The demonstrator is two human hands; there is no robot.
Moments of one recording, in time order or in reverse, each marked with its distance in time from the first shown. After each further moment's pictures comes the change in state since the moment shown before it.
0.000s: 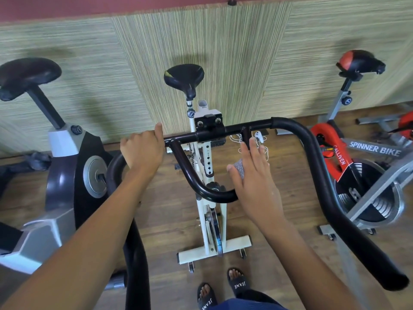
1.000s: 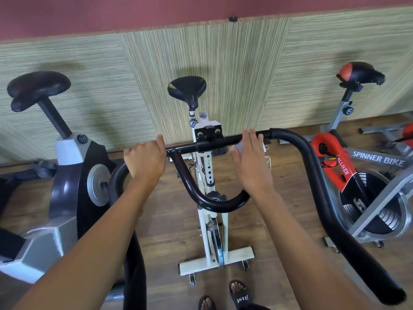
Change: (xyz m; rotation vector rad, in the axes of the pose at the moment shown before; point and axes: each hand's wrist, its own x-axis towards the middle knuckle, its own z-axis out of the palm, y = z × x) left_hand -0.002 0.005 -0.002 0.027 -0.004 -0.018; right_hand 0.069 -0.001 -0.005 0.068 0.014 0.075
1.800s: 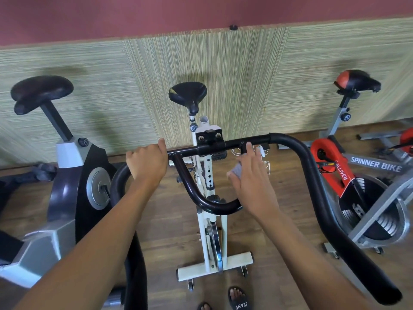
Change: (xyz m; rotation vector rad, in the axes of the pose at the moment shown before) left_hand 0.002 -0.004 0.003 0.003 0.011 0.026; right_hand -0.035 0.016 0.004 -0.084 0.022 -0.197
